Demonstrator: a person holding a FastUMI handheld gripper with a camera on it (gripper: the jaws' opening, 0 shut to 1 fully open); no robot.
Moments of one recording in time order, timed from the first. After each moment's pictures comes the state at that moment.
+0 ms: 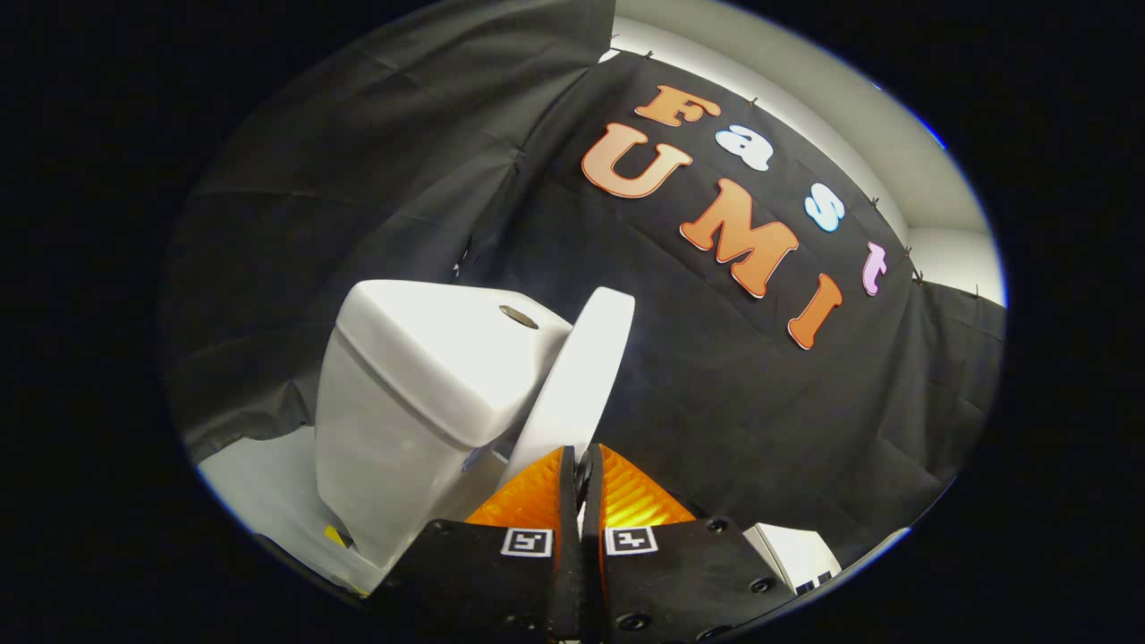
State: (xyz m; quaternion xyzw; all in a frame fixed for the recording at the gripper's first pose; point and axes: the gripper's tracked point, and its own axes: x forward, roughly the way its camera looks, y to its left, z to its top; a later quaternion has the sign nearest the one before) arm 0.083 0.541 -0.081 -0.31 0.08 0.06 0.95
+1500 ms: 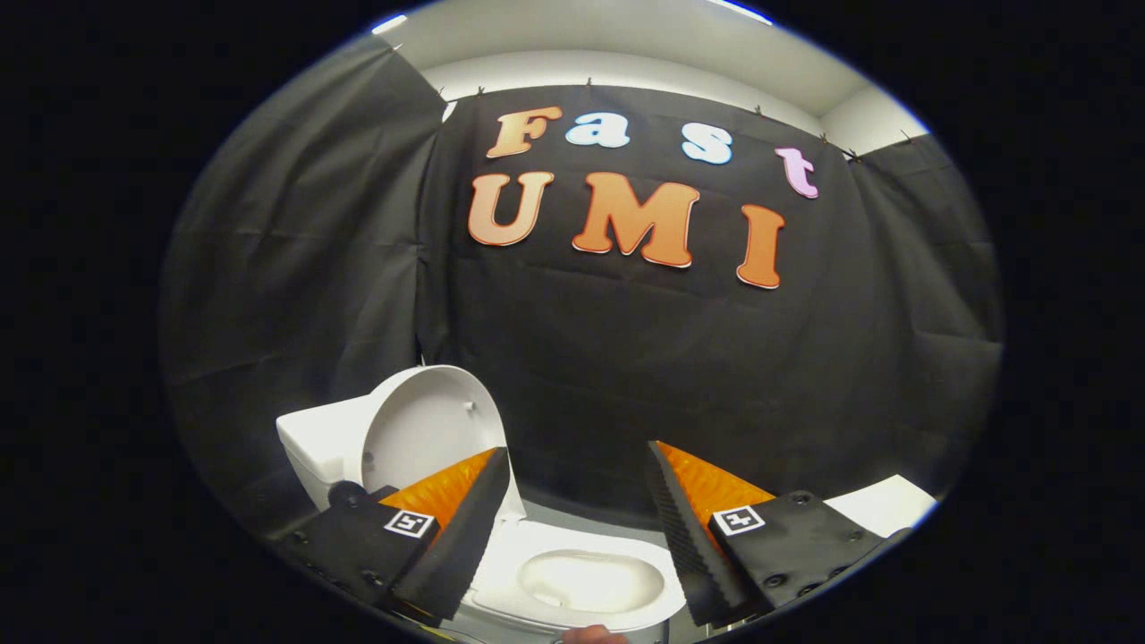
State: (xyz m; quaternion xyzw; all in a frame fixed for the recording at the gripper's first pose) arm 0.115 0.314 0.057 -0.06 0.05 0.10 0.99
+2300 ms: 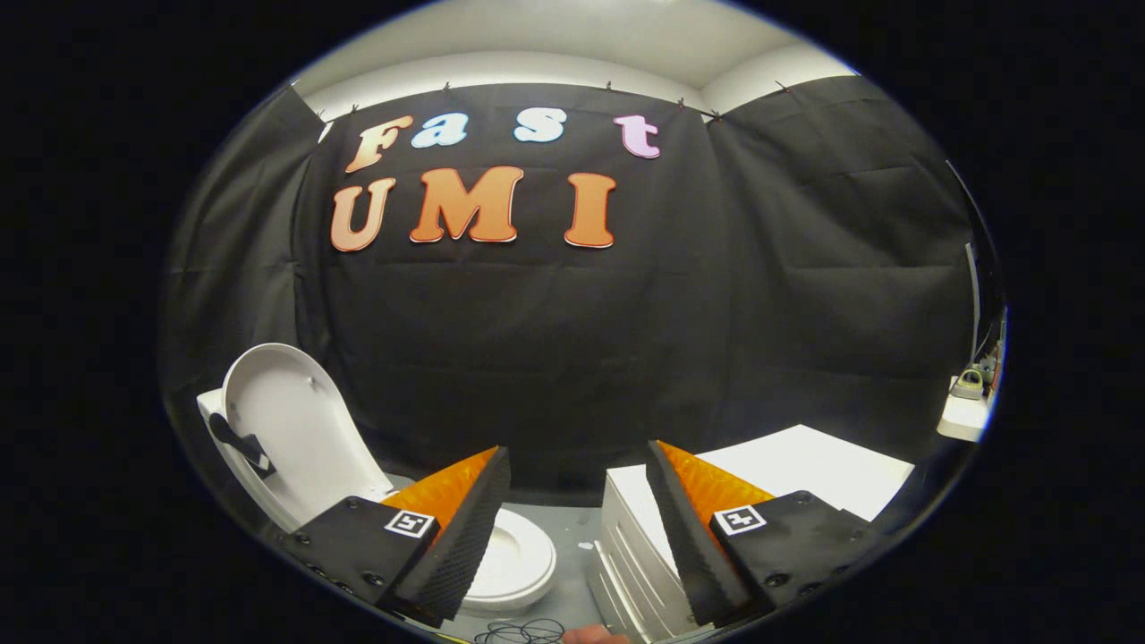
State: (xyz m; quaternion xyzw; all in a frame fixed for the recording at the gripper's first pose) arm 0.060 0.011 0.030 -0.01 0.05 -0.06 1.00
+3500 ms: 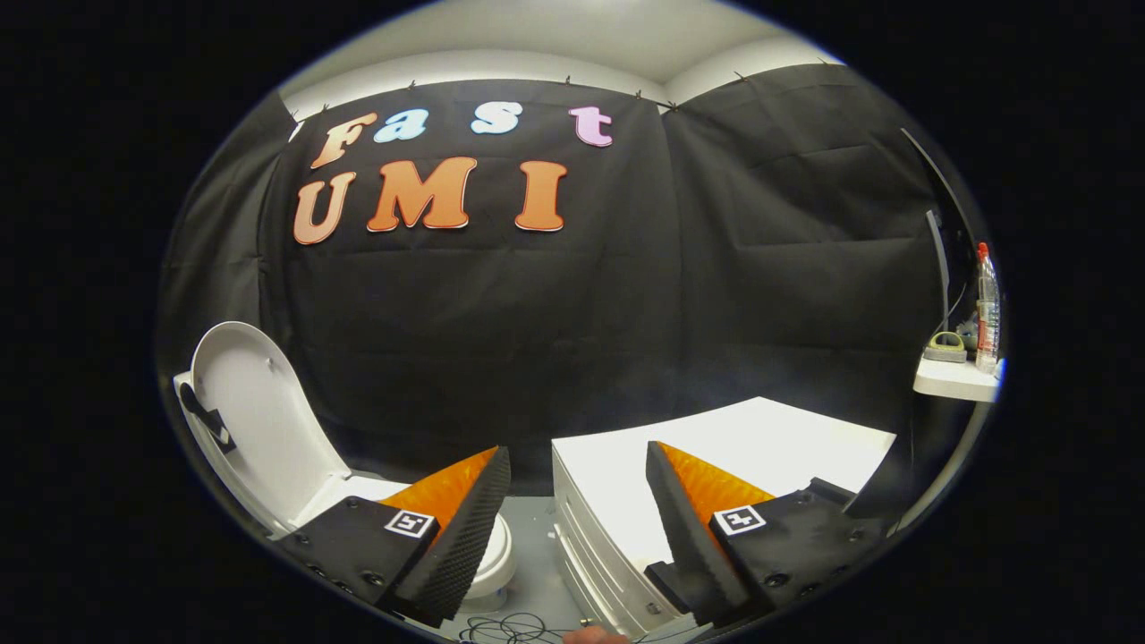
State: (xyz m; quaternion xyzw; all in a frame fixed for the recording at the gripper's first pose) arm 0.038 -0.047 -0.022 0.01 0.05 -0.12 0.99
